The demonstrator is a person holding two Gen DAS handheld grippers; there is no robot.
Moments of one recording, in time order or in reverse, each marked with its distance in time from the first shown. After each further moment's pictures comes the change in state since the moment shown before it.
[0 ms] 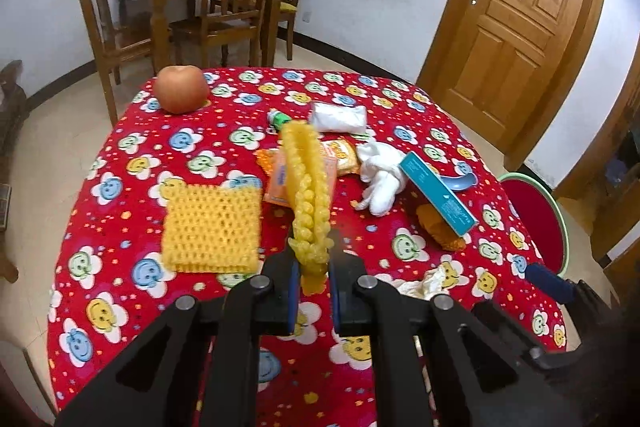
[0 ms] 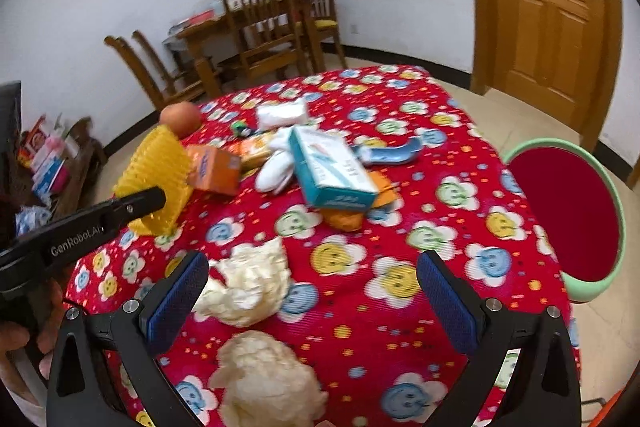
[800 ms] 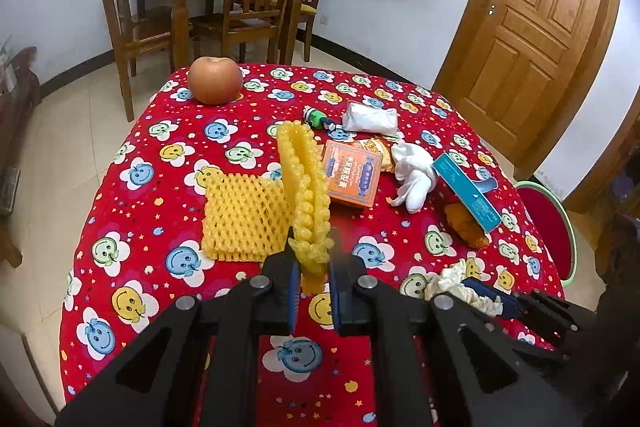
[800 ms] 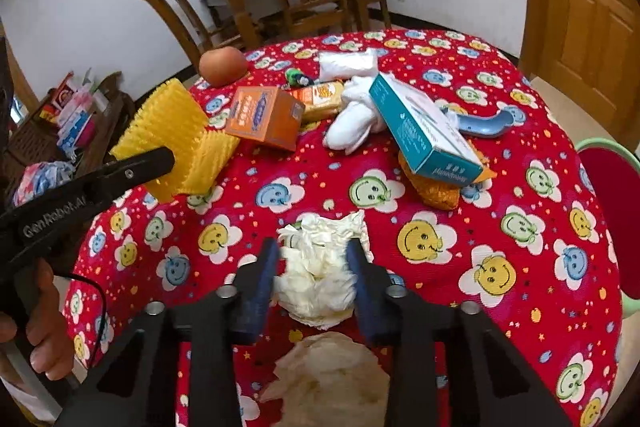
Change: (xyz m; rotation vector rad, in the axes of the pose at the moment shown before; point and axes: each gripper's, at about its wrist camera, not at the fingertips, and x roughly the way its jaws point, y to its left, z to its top) left arm -0.005 0.028 -0.007 -0.049 -0.008 0.026; right arm 0.037 0.035 -0.005 -0.083 0.126 0.120
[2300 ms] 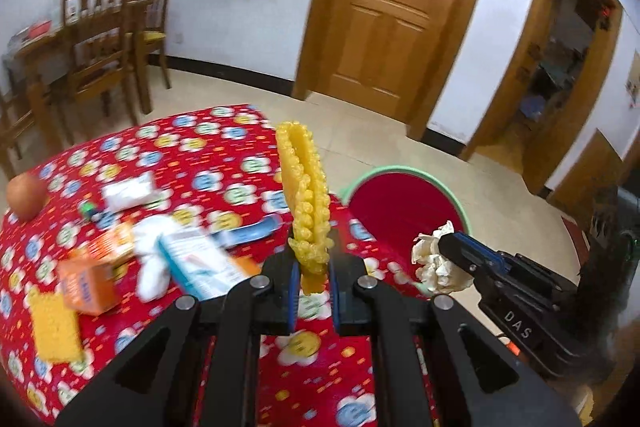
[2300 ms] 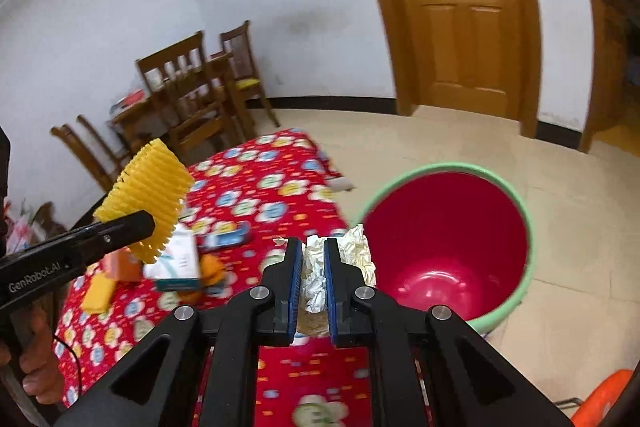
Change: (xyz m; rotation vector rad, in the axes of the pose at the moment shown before) left arm 0.015 -0.210 0.038 0.338 0.027 -0.362; right arm -0.131 -0.176 -0.006 0.319 -0.325 -0.276
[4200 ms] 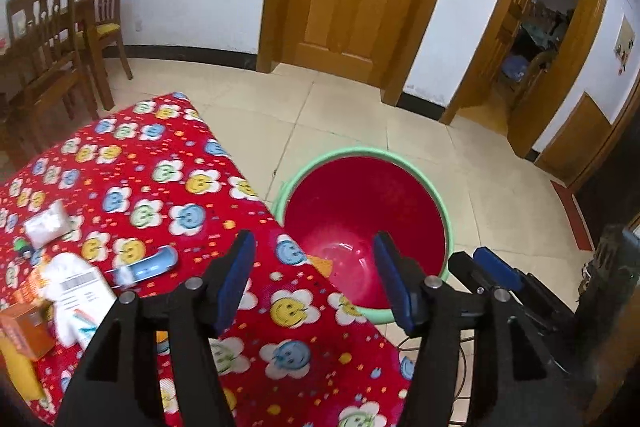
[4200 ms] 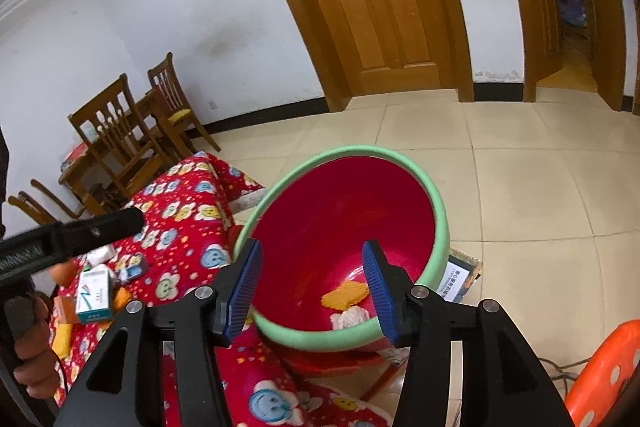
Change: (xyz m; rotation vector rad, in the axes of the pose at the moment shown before) left arm 0.073 -0.060 0.026 0.074 0.114 -0.048; right arm -0.005 -0.098 -0.014 0.214 -0.034 -0.128
